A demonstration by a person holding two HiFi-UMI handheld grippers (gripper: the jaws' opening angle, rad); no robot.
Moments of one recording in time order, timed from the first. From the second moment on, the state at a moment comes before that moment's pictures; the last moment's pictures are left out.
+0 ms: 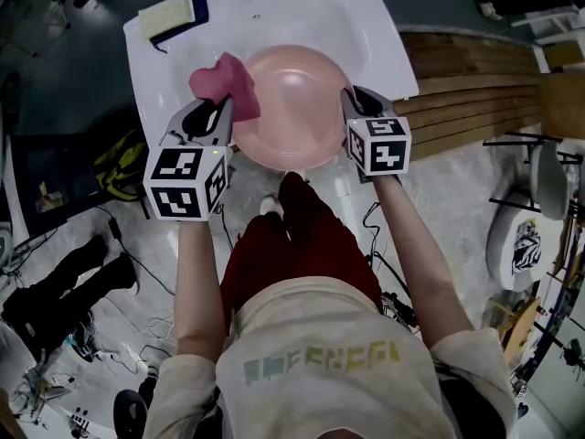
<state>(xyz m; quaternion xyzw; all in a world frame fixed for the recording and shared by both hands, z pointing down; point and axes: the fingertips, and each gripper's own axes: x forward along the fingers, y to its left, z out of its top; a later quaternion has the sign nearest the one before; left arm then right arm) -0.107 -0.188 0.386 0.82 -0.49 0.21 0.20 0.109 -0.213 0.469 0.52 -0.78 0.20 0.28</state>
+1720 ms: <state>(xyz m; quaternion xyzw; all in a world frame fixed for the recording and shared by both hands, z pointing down) -0.105 -0.160 0.330 0.84 -0.52 0.09 0.13 0.112 -0.149 0.331 0.56 -0.81 0.15 0.06</state>
